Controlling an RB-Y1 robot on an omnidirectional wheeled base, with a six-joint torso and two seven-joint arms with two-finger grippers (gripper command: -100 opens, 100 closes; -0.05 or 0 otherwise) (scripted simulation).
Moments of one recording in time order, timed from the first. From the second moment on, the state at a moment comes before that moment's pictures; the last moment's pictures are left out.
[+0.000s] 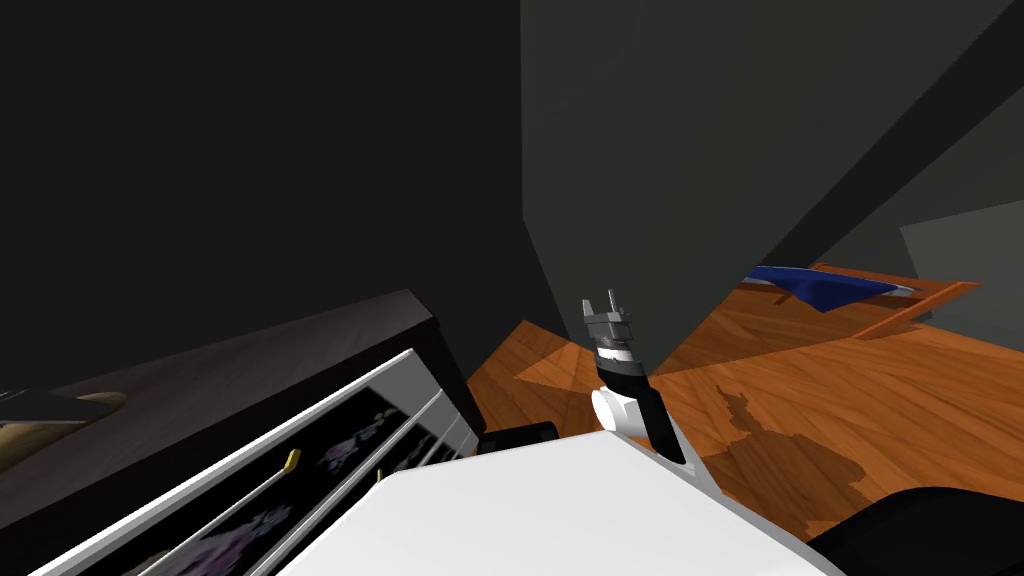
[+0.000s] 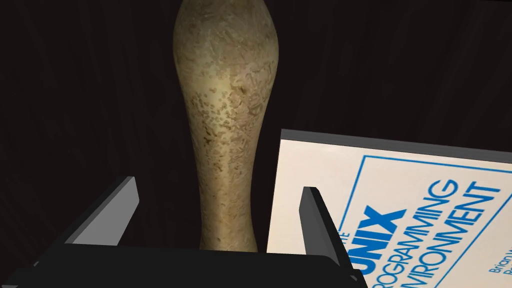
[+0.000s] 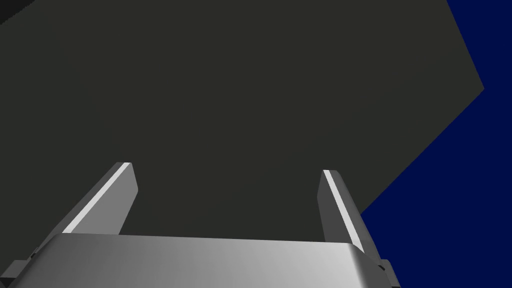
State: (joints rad) left arm -0.51 2.12 -0.75 -0.82 -0.94 -1.73 1.52; right arm 0.51 0.00 -0.02 -2.32 -0.10 -0.46 -0.09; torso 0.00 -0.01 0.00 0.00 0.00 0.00
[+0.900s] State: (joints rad) left arm -0.26 2.10 -0.77 -0.63 -0.75 -1.73 1.31; right arm 0.51 0.00 -0.02 -2.32 -0.10 -0.46 -0.09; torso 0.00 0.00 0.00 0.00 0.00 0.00
